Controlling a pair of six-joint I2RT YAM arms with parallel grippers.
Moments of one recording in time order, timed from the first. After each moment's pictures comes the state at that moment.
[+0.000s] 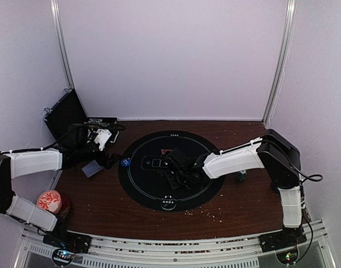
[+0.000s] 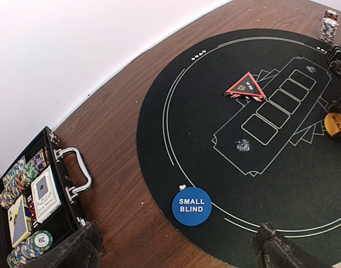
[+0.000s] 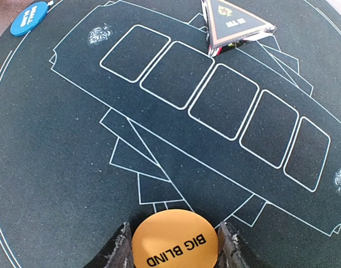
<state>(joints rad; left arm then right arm) -0.32 1.34 0.69 0.08 0.24 0.44 1.01 2.10 1.35 -0.21 0.33 0.42</state>
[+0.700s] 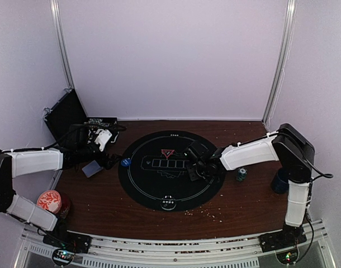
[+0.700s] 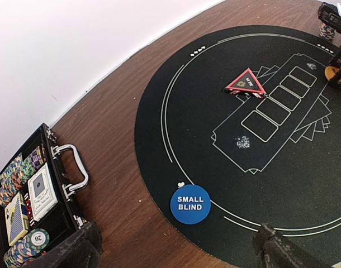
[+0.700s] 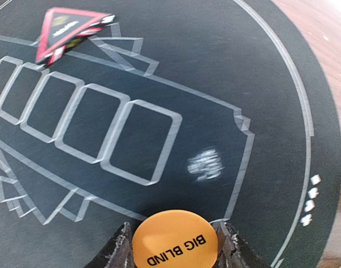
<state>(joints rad) -0.31 1.35 0.69 0.08 0.24 0.44 0.86 1.97 1.20 -0.23 0.40 0.45</state>
